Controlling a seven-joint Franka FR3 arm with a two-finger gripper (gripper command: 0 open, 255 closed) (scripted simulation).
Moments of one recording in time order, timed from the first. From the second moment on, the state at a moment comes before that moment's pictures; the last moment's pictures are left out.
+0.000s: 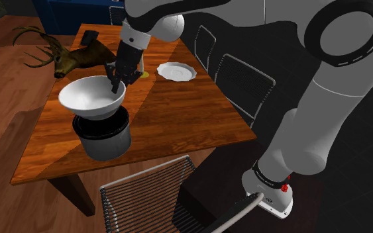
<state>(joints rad) 0.30 0.11 0.05 -1.87 0.48 2.13 0.18</state>
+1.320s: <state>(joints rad) 0.30 0.14 0.05 -1.92 0.50 2.21 0.13</state>
